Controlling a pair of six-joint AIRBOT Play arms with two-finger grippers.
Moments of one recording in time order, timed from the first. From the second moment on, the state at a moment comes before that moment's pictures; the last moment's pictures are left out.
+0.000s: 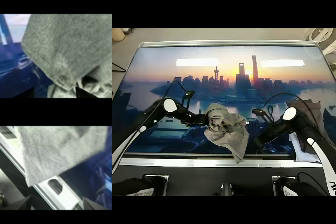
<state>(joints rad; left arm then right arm) -0.39 -1.40 1.01 1.06 -0.99 -1.64 0.13 -1.21 0.74 -0.99 1.35 0.88</state>
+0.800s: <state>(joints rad) -0.39 -1.42 1.00 0.99 -0.87 -1.57 0.43 -1.35 0.71 -0.92 1.17 0.91</state>
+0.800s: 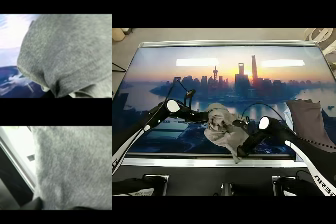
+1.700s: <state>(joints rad) -0.21 -0.82 1.82 1.58 -0.95 -1.81 0.46 -0.72 1.65 -2.12 1.24 1.30</state>
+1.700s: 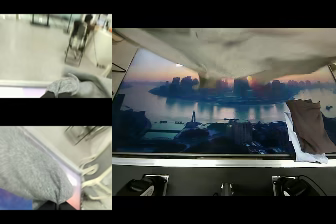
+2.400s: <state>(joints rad) -0.20 -0.73 1.52 1.63 -1.21 -1.72 0.46 -0.79 1.66 -2.18 1.31 1.41</state>
